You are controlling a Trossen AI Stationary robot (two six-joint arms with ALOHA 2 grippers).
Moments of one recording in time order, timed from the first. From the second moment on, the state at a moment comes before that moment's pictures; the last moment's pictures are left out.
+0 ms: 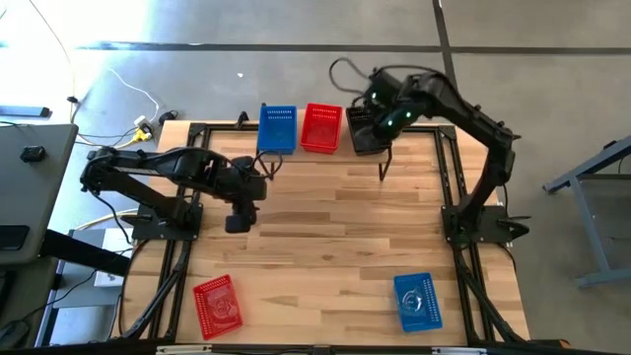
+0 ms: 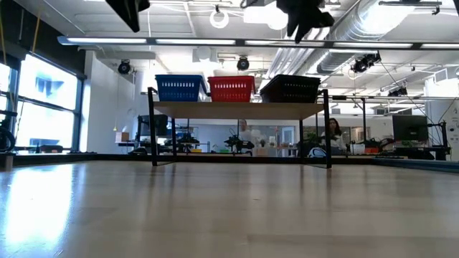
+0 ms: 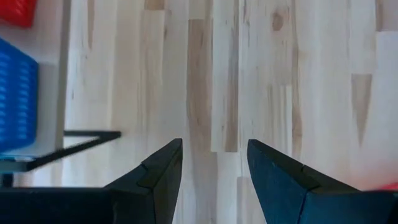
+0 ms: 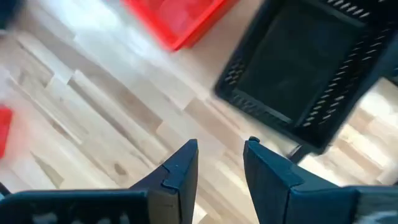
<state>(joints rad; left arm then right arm) 0.01 1.30 1.40 -1.26 -0.14 -0.08 -0.43 1.72 2.11 -1.57 -0.05 0.46</state>
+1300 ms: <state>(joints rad) -0.17 1.27 1.35 -1.23 -0.15 -0.12 0.34 1.64 1.61 -1.57 0.04 1.37</state>
